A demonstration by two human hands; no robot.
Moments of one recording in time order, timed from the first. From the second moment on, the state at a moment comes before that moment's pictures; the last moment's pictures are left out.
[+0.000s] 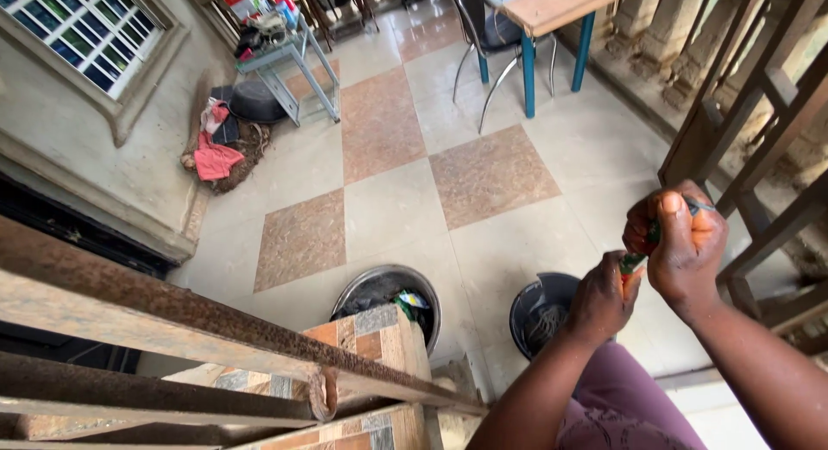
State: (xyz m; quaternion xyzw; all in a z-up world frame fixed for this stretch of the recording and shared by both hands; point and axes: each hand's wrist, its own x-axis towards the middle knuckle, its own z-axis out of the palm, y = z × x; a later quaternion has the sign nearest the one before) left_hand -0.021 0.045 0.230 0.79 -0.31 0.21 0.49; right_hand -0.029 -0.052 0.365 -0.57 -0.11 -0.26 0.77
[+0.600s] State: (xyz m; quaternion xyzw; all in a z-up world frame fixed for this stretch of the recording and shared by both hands) left_hand -0.025 0.066 0.228 0.79 -0.30 0.18 0.51; right_hand -0.034 -0.030 0.369 -0.58 -0.15 -0.25 0.76
